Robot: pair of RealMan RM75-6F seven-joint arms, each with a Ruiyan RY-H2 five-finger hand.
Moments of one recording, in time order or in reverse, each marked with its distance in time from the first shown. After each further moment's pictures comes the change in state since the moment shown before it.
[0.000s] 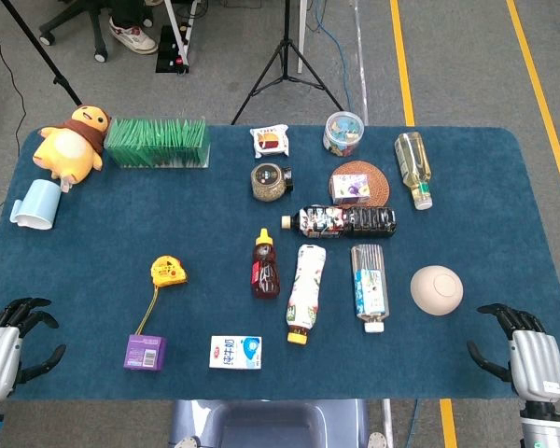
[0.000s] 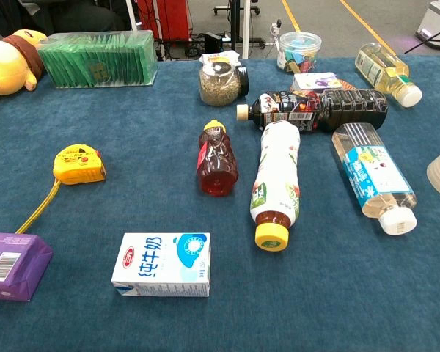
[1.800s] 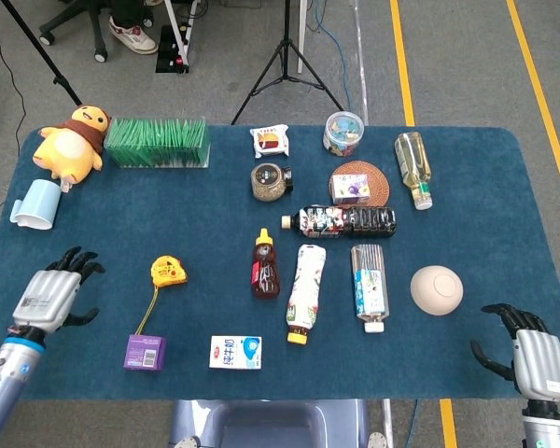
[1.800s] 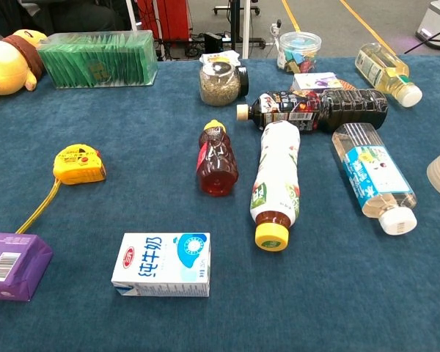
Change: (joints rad) left arm -0.393 0.058 -0.169 0.033 -0.416 -0.509 0.238; right arm 0.000 -0.006 0.015 0.012 0.034 -0.023 0.013
